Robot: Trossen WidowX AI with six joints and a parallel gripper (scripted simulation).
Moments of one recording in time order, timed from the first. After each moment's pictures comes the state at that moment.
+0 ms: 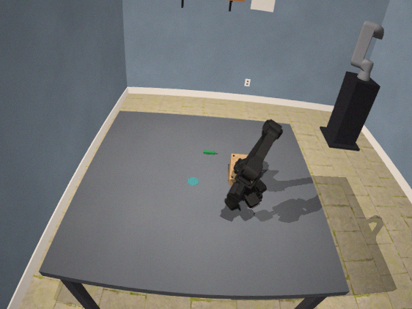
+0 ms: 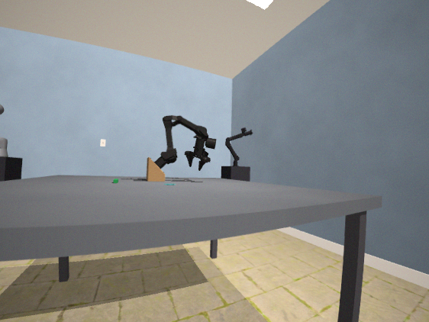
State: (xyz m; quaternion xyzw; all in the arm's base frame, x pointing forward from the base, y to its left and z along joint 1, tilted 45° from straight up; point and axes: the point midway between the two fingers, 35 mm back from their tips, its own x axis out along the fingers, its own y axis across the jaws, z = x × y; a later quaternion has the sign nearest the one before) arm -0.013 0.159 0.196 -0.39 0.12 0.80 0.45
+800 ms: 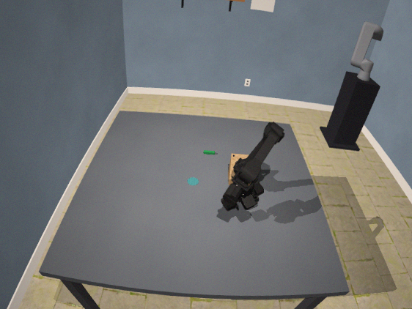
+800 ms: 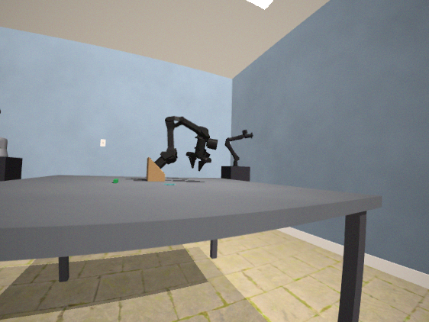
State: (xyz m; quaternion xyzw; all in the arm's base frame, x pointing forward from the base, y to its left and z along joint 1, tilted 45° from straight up) arm 0.001 0.165 0.194 -0.39 0.15 0.78 0.47
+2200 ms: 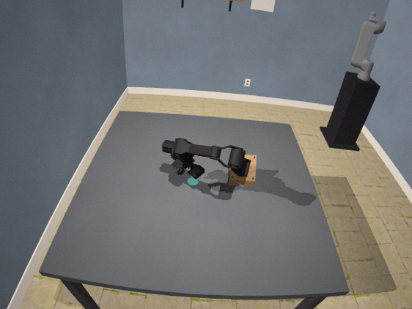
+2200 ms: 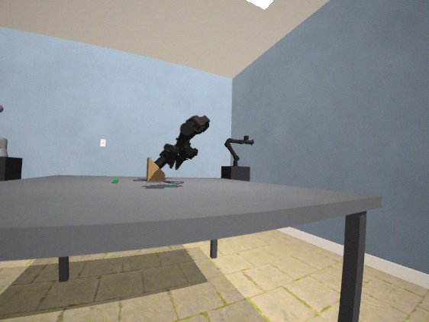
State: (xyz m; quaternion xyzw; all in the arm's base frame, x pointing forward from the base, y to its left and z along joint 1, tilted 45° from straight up) arm 0.270 0.036 0.055 -0.11 0.58 0.47 0.65
